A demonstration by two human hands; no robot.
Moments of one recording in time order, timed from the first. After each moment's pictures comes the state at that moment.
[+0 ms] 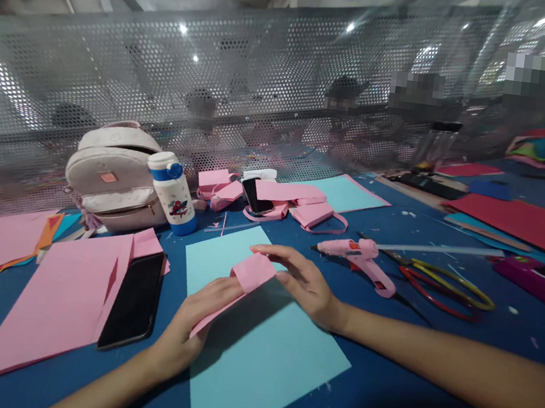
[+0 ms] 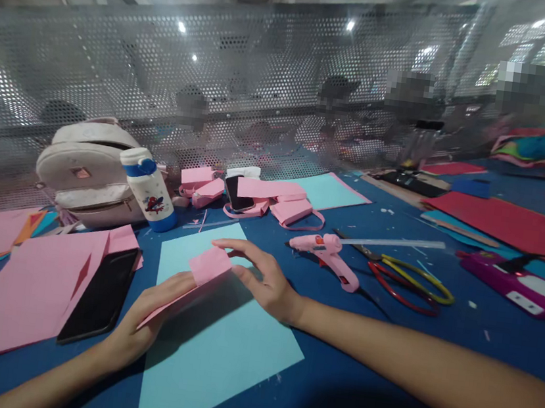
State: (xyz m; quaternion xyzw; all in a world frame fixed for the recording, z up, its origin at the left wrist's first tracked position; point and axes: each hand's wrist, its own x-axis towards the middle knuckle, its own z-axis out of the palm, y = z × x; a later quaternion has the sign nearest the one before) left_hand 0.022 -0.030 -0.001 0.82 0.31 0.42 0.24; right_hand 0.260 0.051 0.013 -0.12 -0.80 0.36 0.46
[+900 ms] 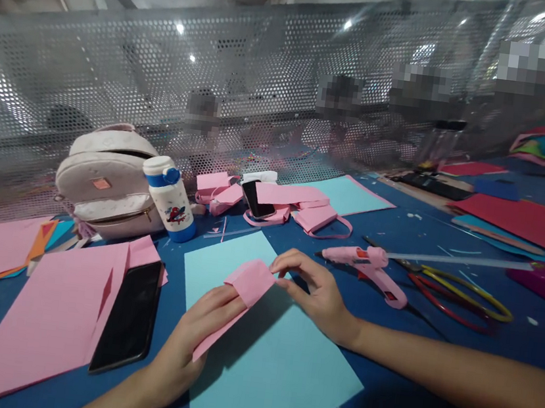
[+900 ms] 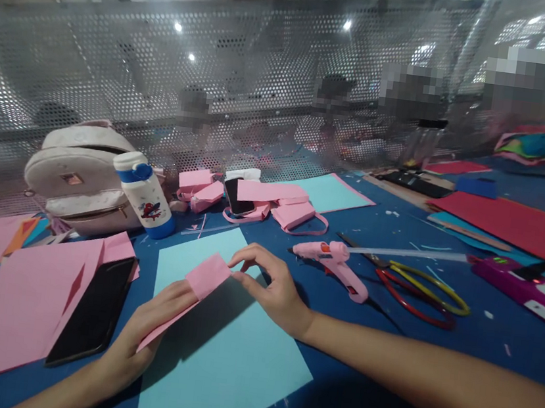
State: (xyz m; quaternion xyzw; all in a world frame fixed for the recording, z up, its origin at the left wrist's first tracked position) left_hand 0.019 -0.023 -0.002 0.83 0.30 0.43 0.21; right_hand 0.258 0.061 0.012 -0.20 -0.76 0.36 0.51
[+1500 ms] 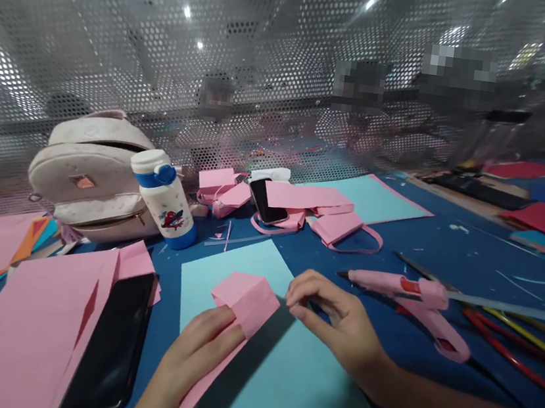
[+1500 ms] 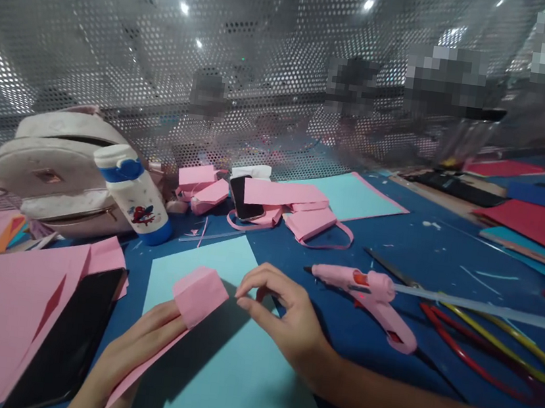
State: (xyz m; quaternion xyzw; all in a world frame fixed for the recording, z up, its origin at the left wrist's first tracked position) left_hand 0.012 -0.011 -0.016 0.78 0.40 0.42 0.23; right_hand 0.253 0.088 0.001 -0.26 -0.72 0.41 0.49
